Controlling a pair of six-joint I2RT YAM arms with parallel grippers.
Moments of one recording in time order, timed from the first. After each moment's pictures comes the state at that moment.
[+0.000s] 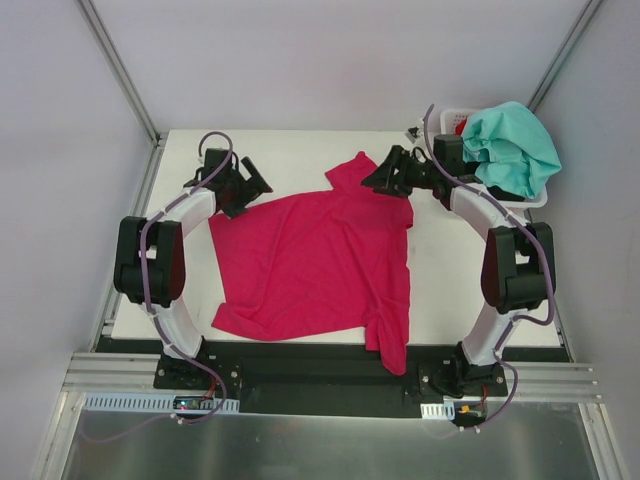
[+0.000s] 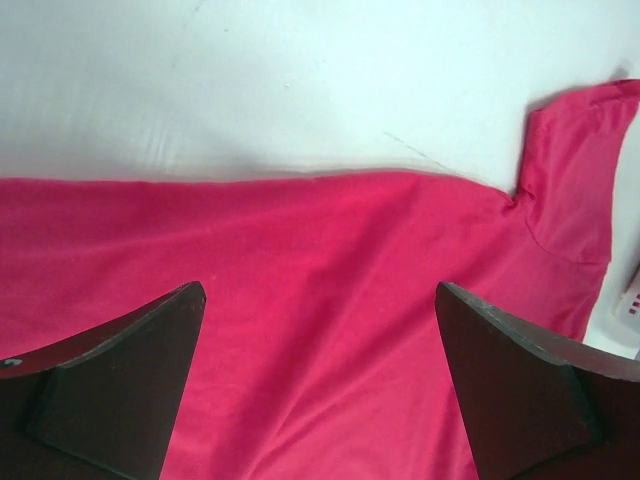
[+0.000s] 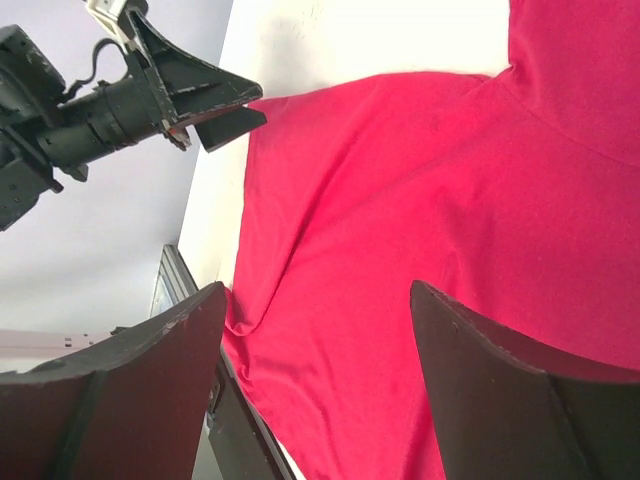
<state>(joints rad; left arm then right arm) -0.12 1.78 1.20 -0.23 0.17 -0.77 0.18 1.80 1.30 -0.07 -0.85 0.54</state>
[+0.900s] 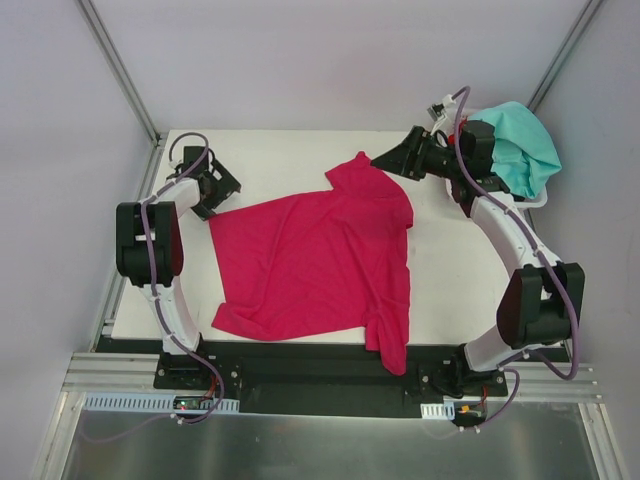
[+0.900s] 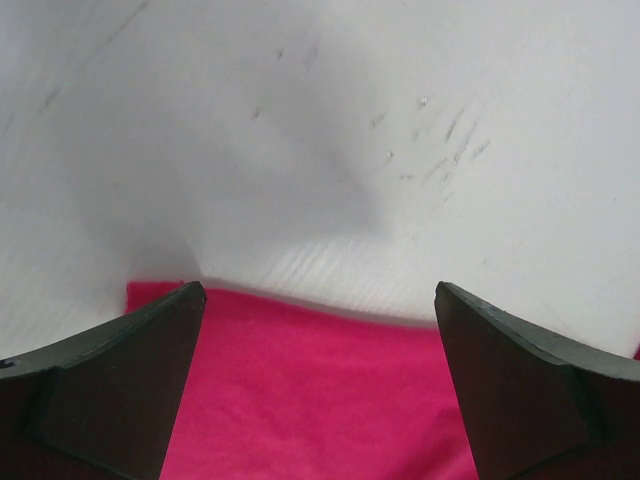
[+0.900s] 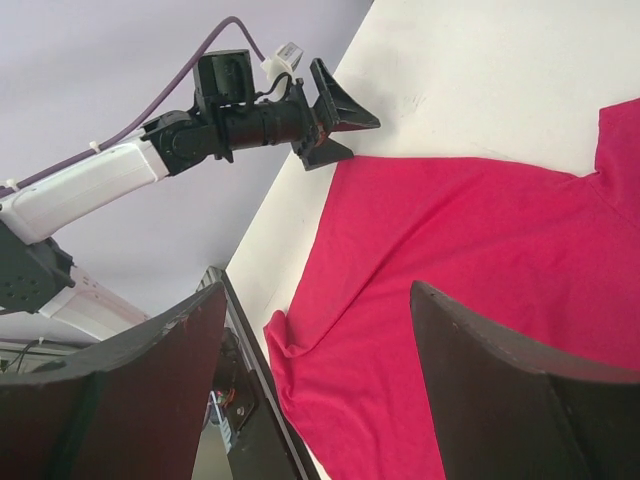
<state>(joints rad) 0.03 1.94 1.32 -0.32 0.02 -0.74 0.15 1.55 1.28 0.03 -0.91 0.64</state>
